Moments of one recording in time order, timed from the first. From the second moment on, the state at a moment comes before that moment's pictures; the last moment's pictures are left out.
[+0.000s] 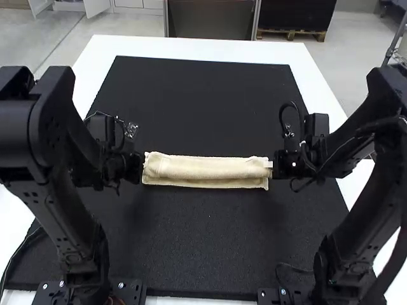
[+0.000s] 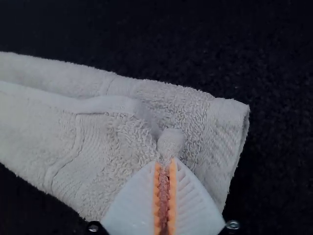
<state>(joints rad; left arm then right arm) 0.13 1.44 0.28 0.46 0.44 0.30 0.00 1.55 0.45 0.28 -0.52 -0.11</state>
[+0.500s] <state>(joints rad) 0.13 1.44 0.28 0.52 0.40 0.30 0.00 1.55 0.45 0.33 -0.50 -0.12</state>
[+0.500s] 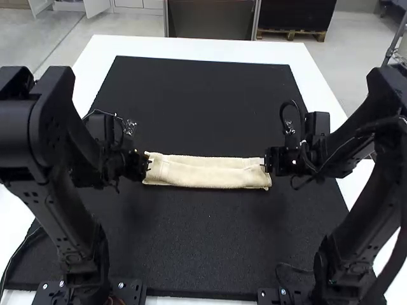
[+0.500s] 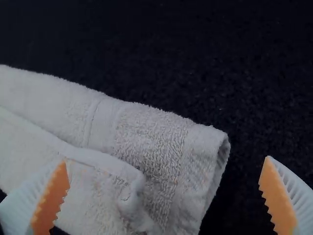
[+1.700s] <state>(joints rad) 0.21 1.44 0.28 0.63 0.39 0.25 0.06 1.72 0.53 0.32 -0.43 -0.12</state>
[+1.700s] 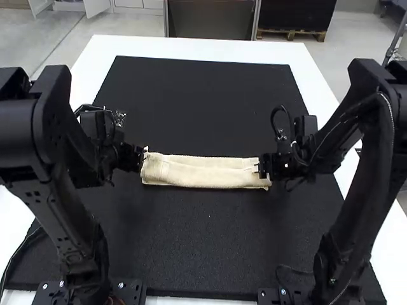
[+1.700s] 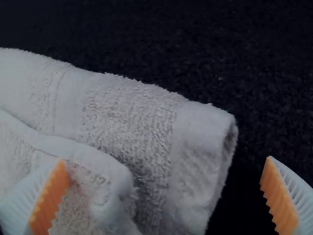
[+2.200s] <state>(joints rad) 0.21 1.44 0.28 0.63 0.39 0.25 0.09 1.73 0.53 0.32 -0.43 -0.09</state>
